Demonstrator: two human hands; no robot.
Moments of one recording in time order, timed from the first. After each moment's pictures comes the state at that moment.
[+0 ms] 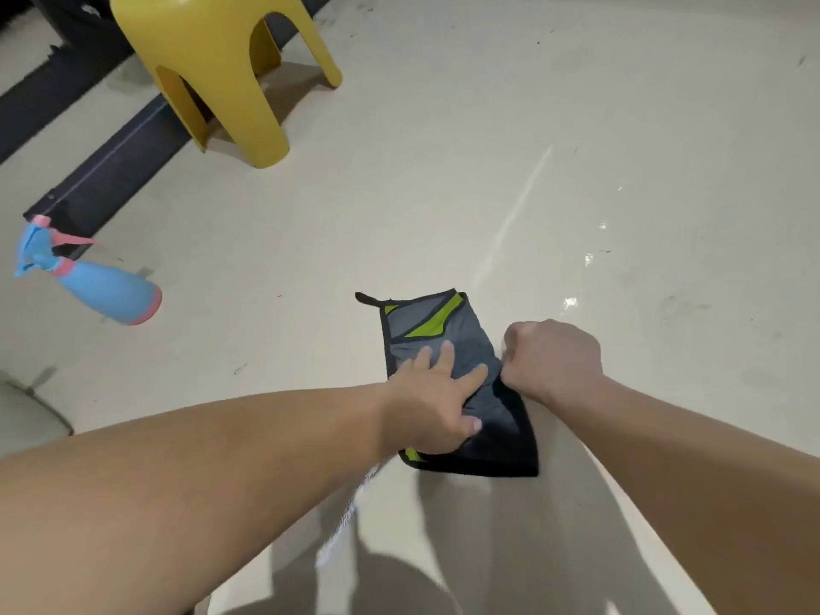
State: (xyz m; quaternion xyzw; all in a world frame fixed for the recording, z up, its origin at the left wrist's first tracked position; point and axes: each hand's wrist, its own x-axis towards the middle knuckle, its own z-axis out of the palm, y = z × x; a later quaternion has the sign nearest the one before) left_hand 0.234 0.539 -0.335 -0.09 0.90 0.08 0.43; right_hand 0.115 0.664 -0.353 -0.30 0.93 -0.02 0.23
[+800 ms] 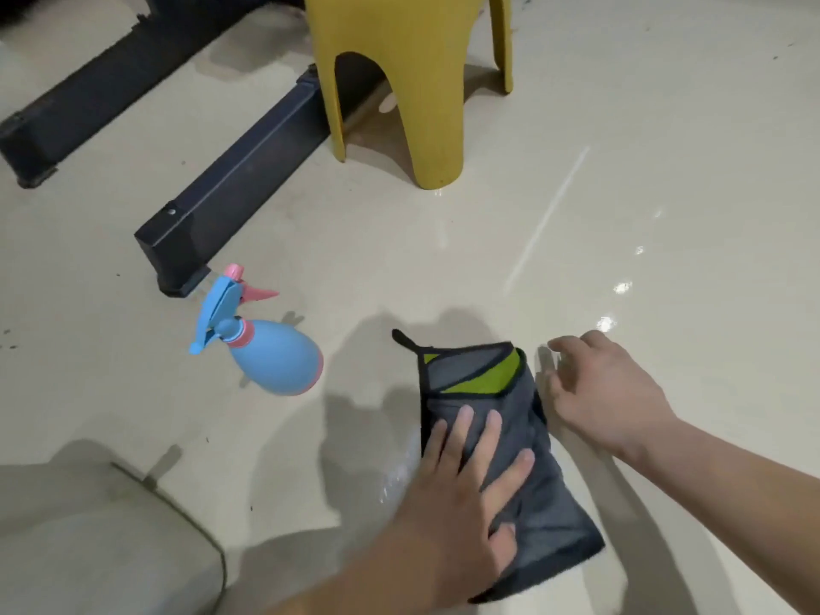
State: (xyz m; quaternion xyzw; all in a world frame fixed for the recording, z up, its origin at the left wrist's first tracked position) left_hand 0.415 0.253 -0.439 -0.03 0.99 0.12 0.12; right_hand 0.202 0.349 -0.374 -0.26 0.93 -0.15 0.22
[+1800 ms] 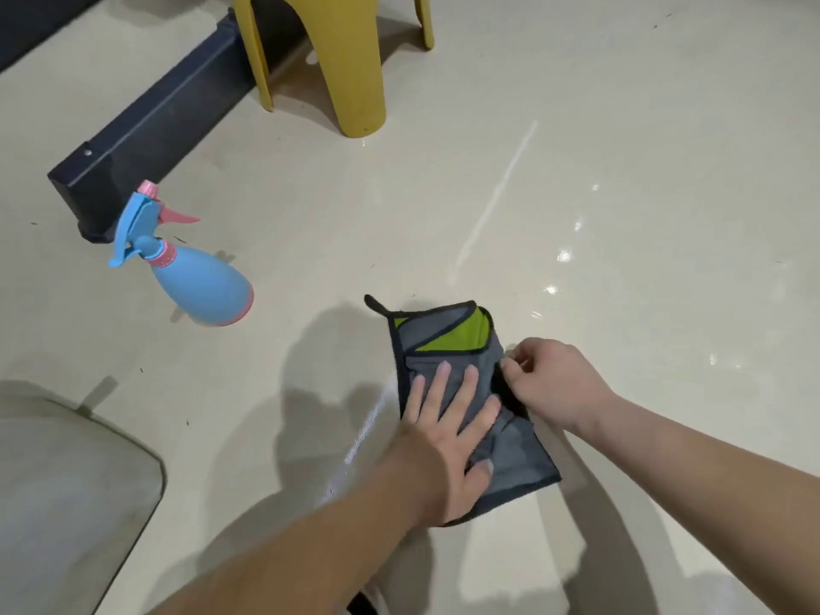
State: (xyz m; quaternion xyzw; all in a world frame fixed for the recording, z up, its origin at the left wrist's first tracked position) left_hand 0.417 0.338 -0.429 0.00 0.97 0.14 0.20; right_hand 0.250 0.450 -0.365 -0.17 0.91 -0.19 0.32
